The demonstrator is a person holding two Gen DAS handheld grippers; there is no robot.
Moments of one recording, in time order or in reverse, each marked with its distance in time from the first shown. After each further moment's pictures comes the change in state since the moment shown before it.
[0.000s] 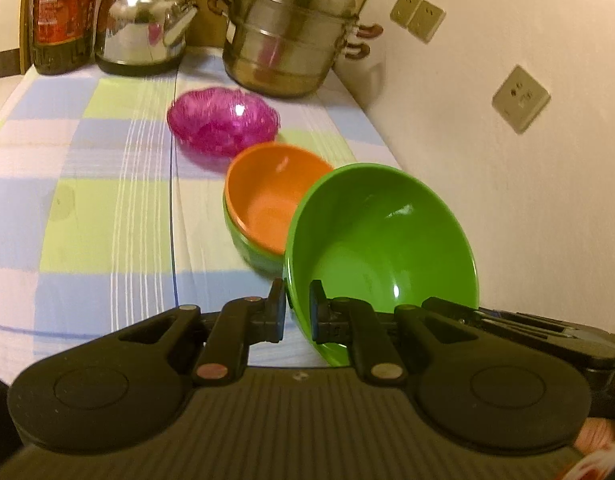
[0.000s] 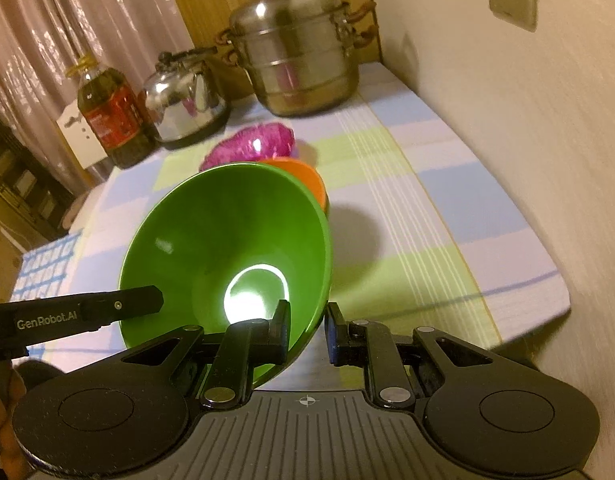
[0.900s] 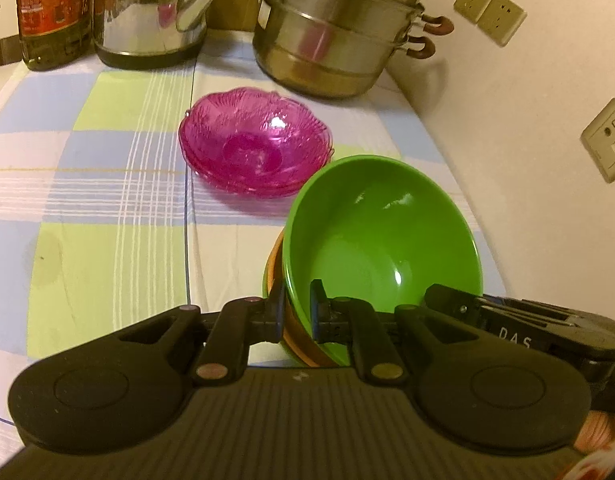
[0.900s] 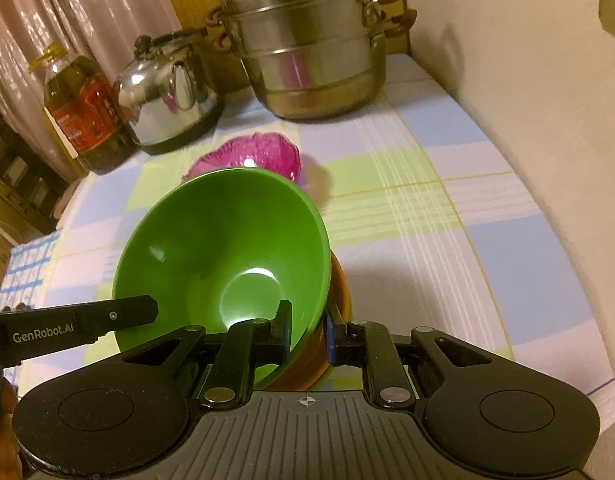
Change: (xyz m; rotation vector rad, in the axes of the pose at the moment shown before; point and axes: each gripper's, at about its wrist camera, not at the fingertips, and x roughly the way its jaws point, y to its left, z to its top) left arm 0.108 0.044 0.082 -0.039 0.077 0.072; right arm 0.132 -0.006 0.092 -0.042 0.071 0.001
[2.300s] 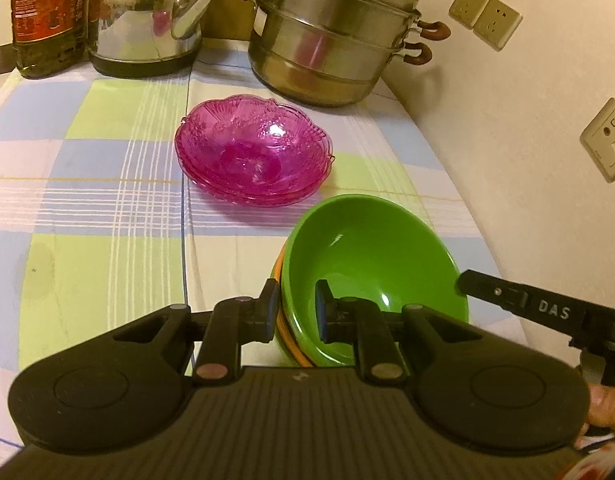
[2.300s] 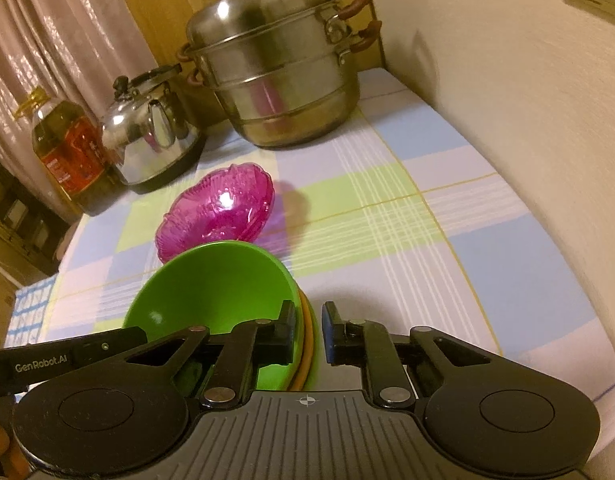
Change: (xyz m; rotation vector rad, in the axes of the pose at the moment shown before) left arm 0.005 0.006 -0.004 0.012 -0.046 -0.020; right arm -0.003 -0.032 0.001 0.099 -0.093 0.026
